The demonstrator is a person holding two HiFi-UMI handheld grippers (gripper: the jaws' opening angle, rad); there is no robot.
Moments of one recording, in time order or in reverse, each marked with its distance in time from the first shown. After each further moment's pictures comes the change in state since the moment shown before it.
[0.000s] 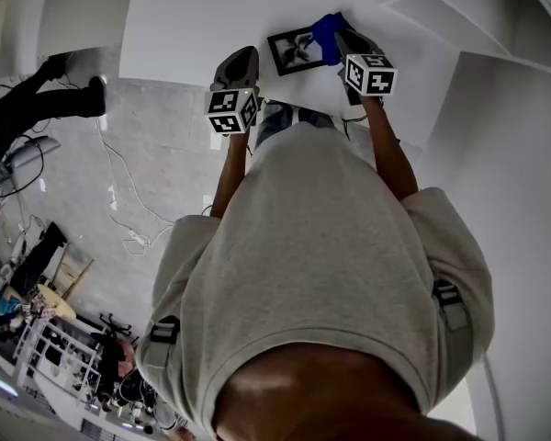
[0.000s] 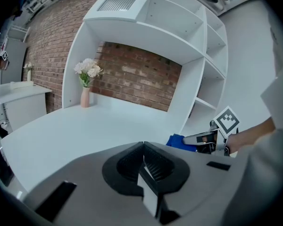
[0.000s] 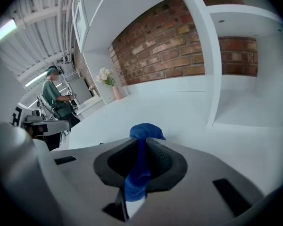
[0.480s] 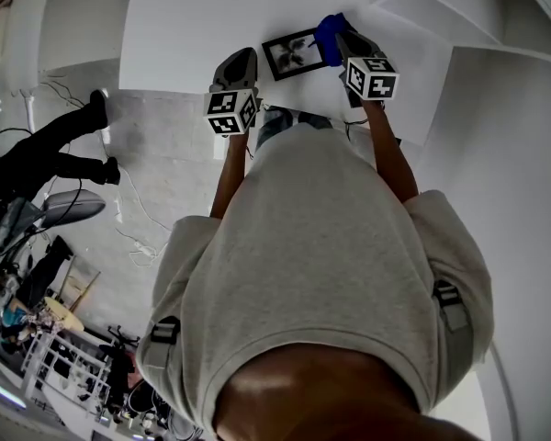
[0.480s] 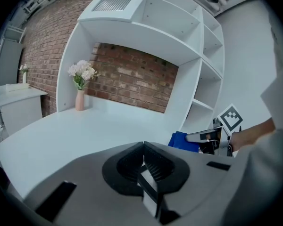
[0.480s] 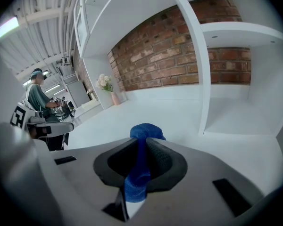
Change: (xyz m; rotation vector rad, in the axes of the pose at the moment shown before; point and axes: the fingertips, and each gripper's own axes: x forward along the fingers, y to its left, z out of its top) left arm 0.009 -0.008 0.012 0.026 -0.017 -0.033; right arm -0.022 -0.009 0.016 -0.006 -0.059 -0.040
